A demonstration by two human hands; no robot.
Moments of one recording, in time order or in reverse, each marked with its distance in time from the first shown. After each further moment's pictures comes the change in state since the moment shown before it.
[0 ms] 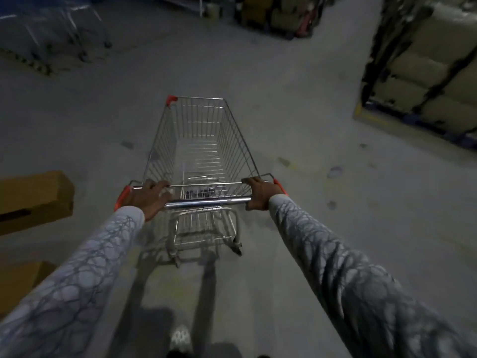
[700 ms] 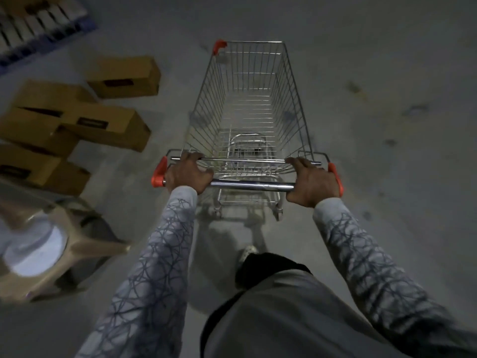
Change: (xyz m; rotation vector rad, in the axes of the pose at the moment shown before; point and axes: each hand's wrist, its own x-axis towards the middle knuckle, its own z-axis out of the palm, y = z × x) left_hand -0.471 0.280 0.162 -0.227 0.229 -0.518; right_hand -0.432 0.186 0.166 -0.062 0.020 -0.160
